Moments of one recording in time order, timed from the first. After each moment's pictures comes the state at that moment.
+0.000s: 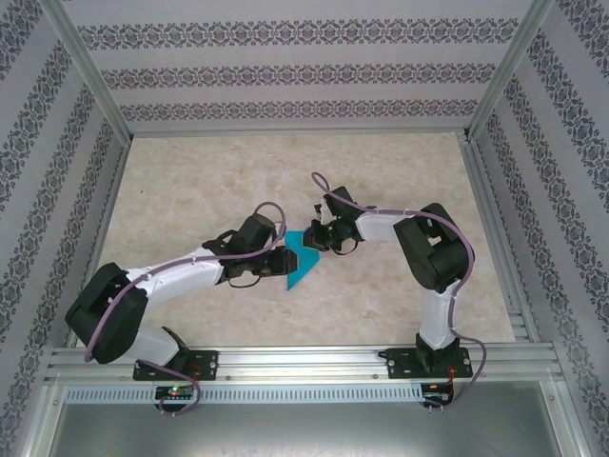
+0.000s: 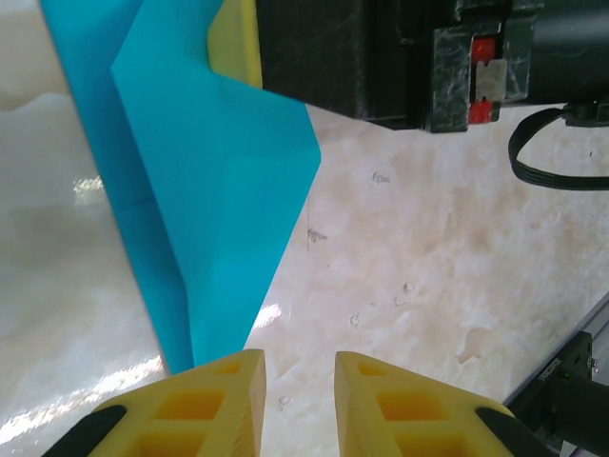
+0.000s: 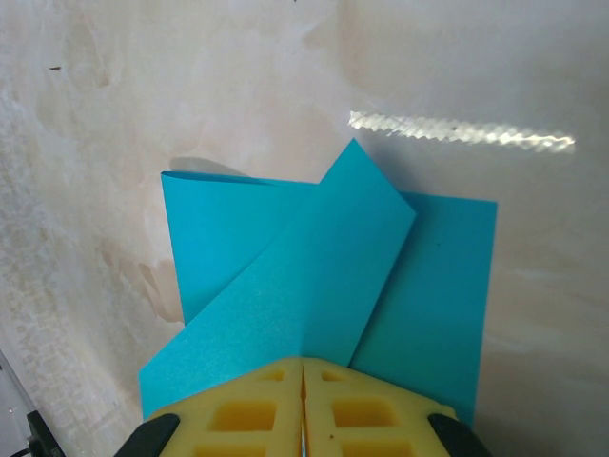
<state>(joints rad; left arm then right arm) -0.71 1.45 0.77 -0.21 0.32 -0.79 0.52 1.96 1.07 -0.16 -0.54 0.64</state>
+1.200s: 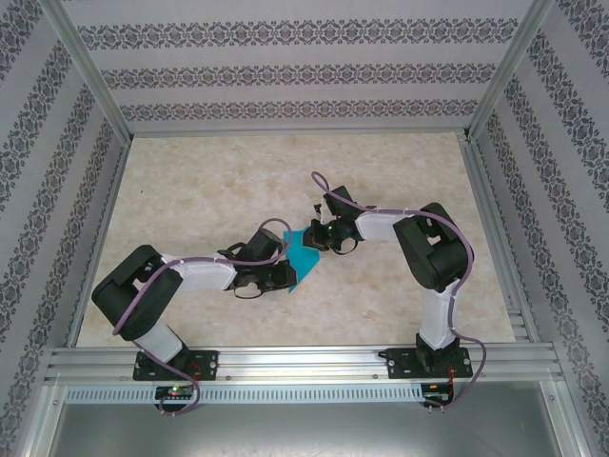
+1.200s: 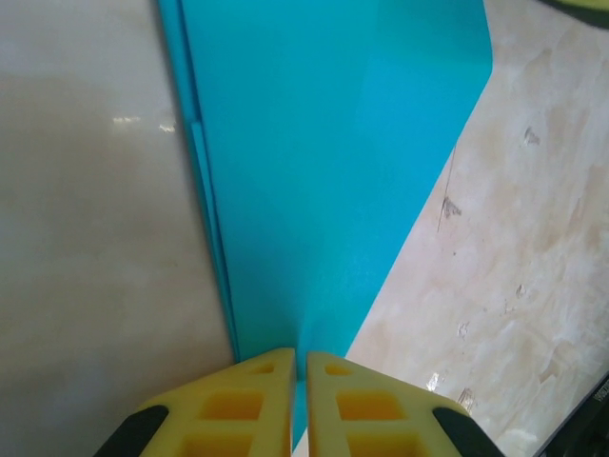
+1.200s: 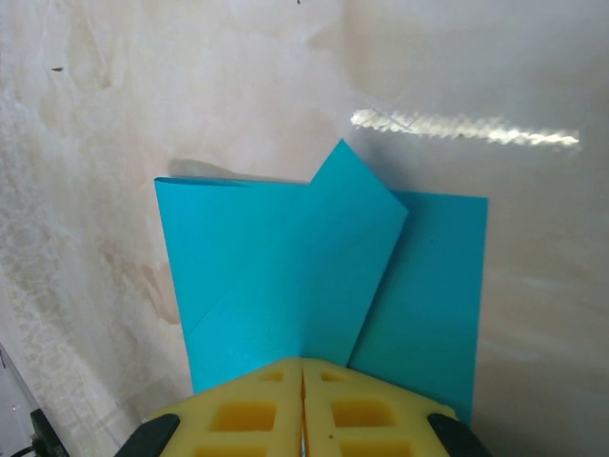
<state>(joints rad) -0.74 1.60 0.66 -0.03 0.36 -0.90 0.52 1.97 1.07 -0.16 -0.54 0.64</state>
